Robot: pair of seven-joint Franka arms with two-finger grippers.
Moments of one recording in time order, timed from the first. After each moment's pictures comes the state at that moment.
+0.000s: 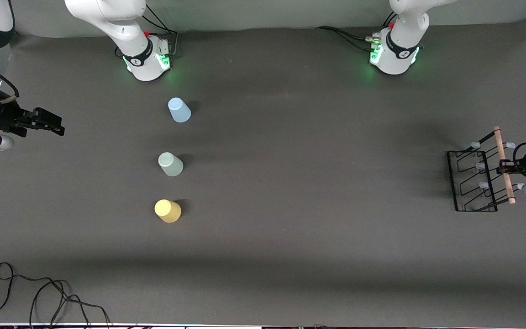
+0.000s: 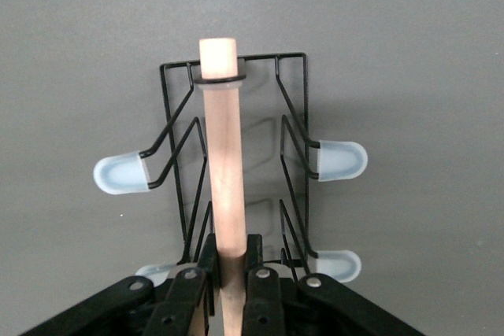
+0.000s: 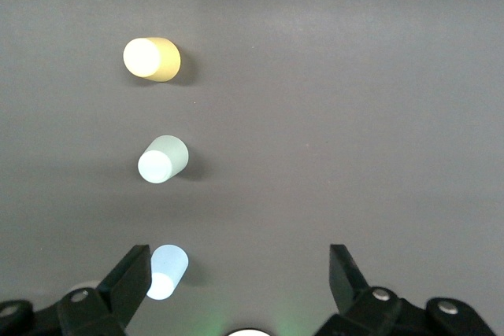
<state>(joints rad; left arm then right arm) 0.27 0.31 0.06 -1.87 0.02 2.06 0.42 -0.02 -0.03 0.02 -1.66 -0.03 1.55 0.00</state>
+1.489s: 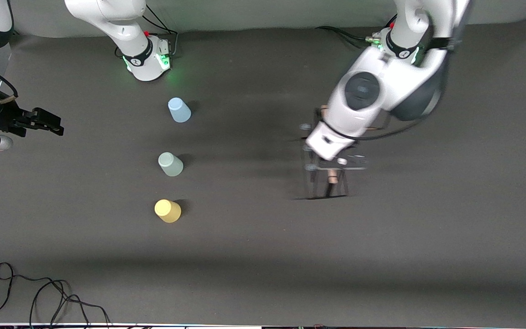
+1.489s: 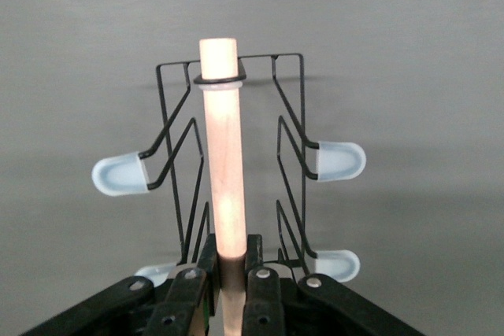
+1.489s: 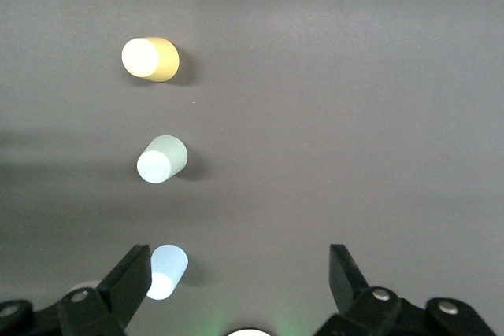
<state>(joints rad) -0.48 0.30 -0.17 -1.71 -0.02 1.97 -0.65 -0.02 -0.03 0.02 -1.66 -0.03 1.55 0.00</state>
